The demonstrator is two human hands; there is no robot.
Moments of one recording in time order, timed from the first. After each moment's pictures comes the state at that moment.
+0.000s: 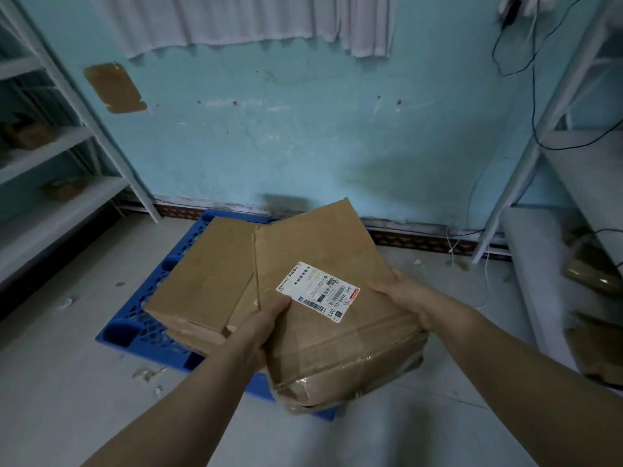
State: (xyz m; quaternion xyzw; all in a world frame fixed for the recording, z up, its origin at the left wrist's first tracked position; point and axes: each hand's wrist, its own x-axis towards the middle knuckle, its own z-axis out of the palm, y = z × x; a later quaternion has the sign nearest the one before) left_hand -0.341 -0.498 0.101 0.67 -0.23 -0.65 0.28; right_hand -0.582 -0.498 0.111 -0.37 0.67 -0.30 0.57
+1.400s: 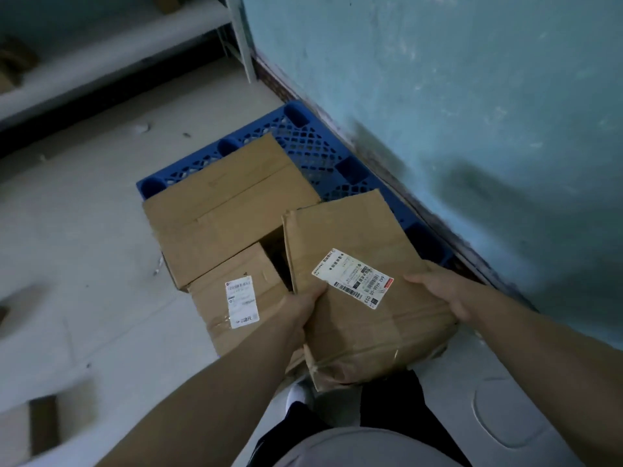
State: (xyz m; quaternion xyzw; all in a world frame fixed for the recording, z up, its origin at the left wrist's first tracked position) left_hand -0.491 -0.850 -0.027 0.74 0.09 -0.57 0.36; right_hand -0.683 -1.001 -0.020 -0.43 0.63 0.07 0.64
